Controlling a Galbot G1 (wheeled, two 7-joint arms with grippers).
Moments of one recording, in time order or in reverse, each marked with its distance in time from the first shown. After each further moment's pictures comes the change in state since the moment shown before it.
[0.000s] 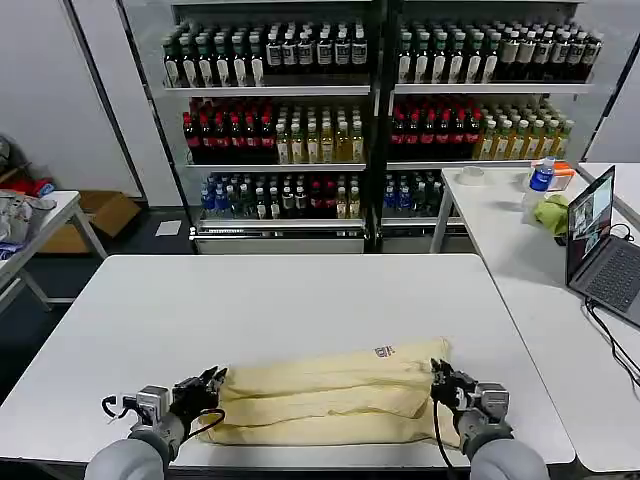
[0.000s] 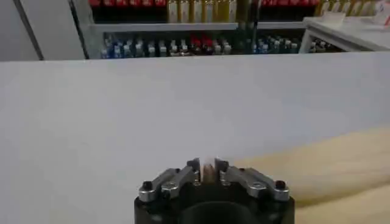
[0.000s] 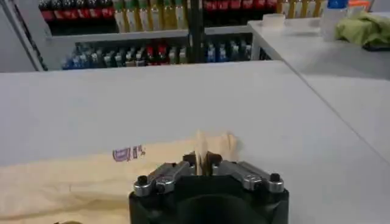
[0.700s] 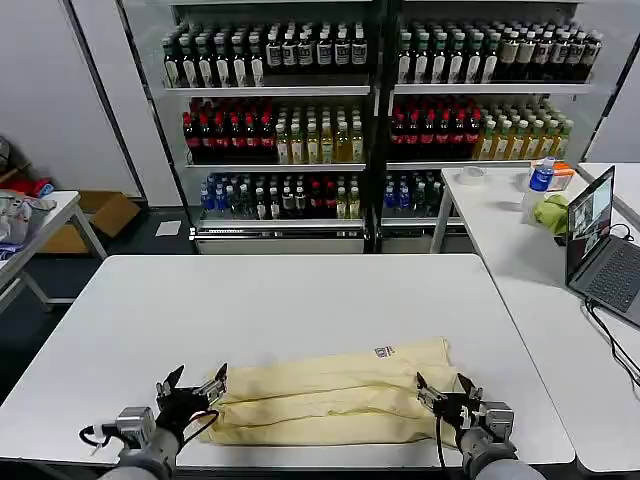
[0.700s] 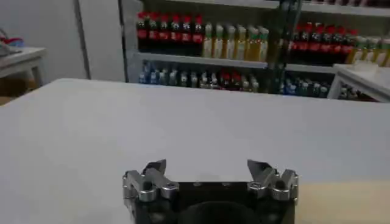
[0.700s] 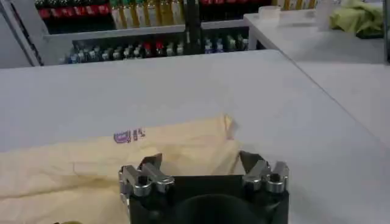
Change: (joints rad) left arm 0.158 -0.157 -0.066 -0.129 0.071 -0.139 -0.123; right arm -0.091 0.038 0.029 0.027 -0.026 0.046 -0.018
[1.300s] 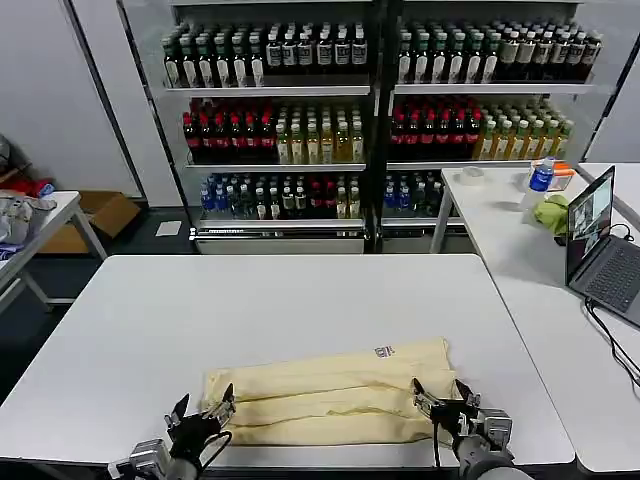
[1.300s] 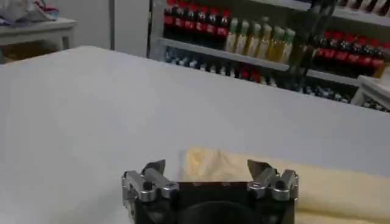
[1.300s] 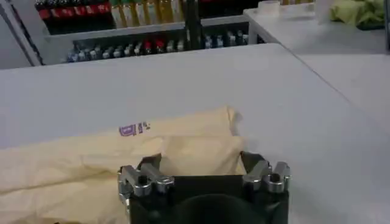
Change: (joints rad) left arm 0.050 -0.145 0.064 0.049 0.064 -0.093 -0.040; right arm -0.021 0.012 0.002 0.017 0.001 0.003 0.006
